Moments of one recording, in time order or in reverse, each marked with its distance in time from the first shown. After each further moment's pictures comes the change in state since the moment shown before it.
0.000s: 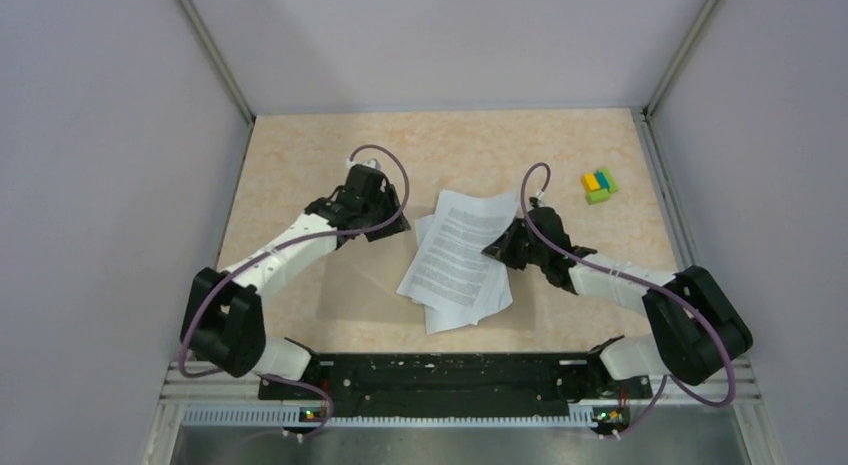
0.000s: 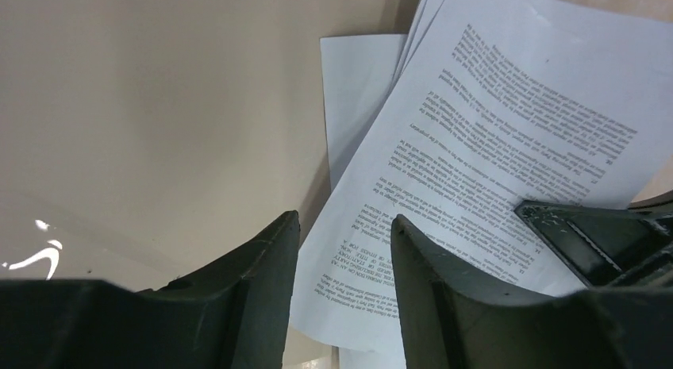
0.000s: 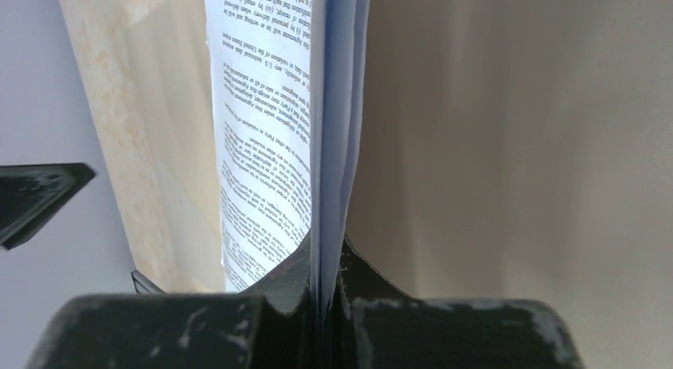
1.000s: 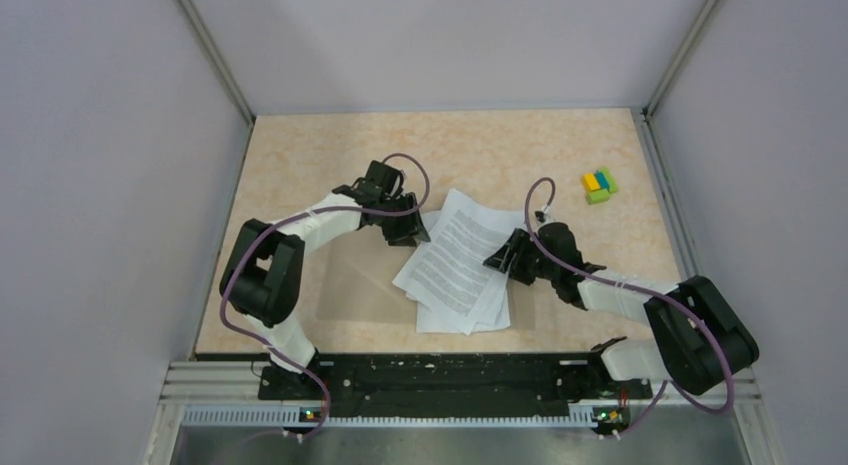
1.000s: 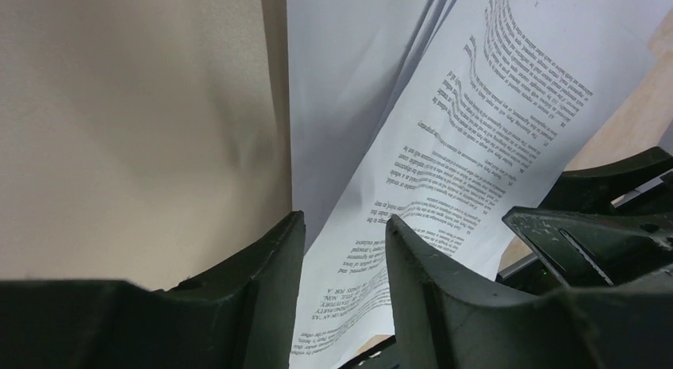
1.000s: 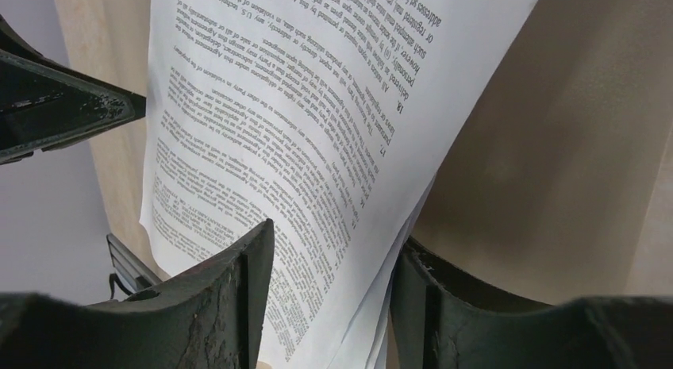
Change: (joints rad) left arm 0.023 0.353 0.112 0.040 0.320 0.039; right arm -0.059 -0.049 -0.163 0.140 -0.114 -0.092
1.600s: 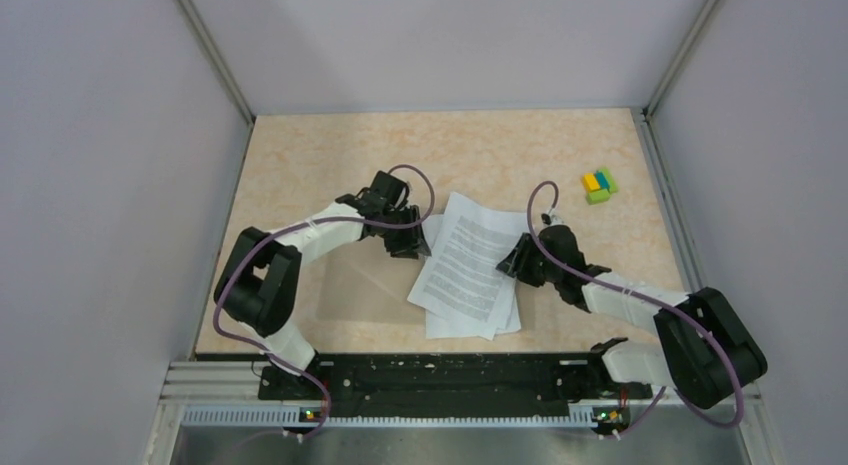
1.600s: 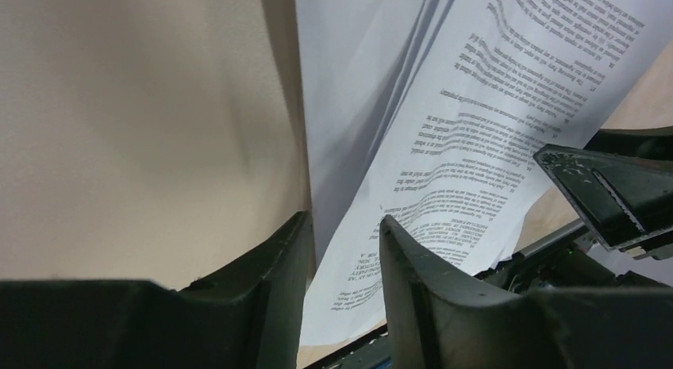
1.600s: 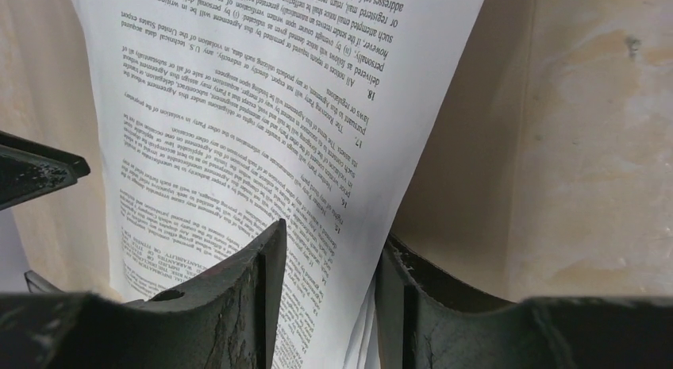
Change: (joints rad) left arm -0.059 -0.049 -0.066 -0.016 0.013 0.000; right arm 0.000 -0.055 0.000 -0.138 0.132 -0.084
